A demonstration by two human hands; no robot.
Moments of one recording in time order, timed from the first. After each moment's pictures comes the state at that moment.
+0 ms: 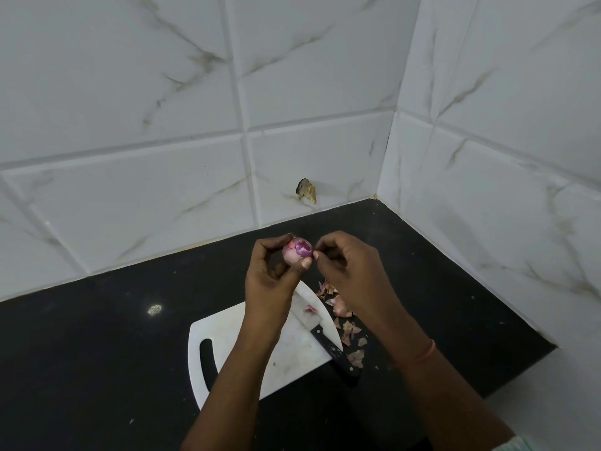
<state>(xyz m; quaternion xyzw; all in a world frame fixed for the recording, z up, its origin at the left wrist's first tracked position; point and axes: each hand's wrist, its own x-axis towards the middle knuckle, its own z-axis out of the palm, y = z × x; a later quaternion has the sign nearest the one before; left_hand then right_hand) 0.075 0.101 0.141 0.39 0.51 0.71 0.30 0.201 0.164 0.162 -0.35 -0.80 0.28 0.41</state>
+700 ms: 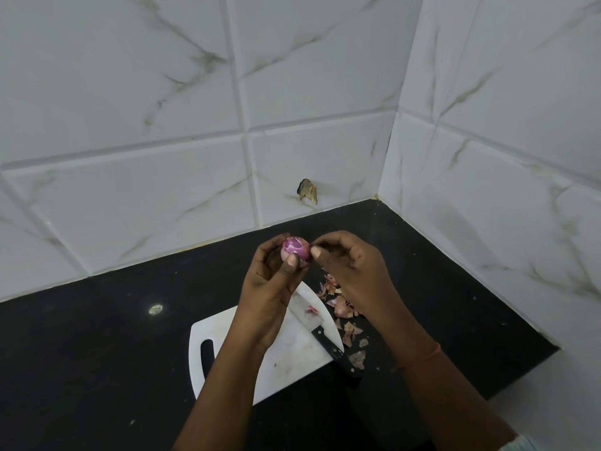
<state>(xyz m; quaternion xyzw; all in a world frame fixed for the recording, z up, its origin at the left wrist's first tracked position) 0.065 0.098 0.139 0.29 0.40 0.72 0.48 0.202 0.162 0.166 -0.34 -0.73 0.42 0.42</state>
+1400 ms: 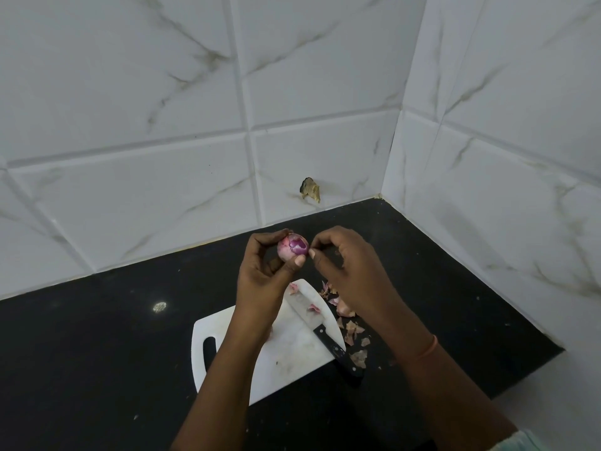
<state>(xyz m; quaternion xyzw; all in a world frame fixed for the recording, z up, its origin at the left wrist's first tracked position) 0.060 0.096 0.144 0.41 0.49 0.70 0.31 0.195 0.167 0.165 -0.34 -0.83 0.23 0.37</state>
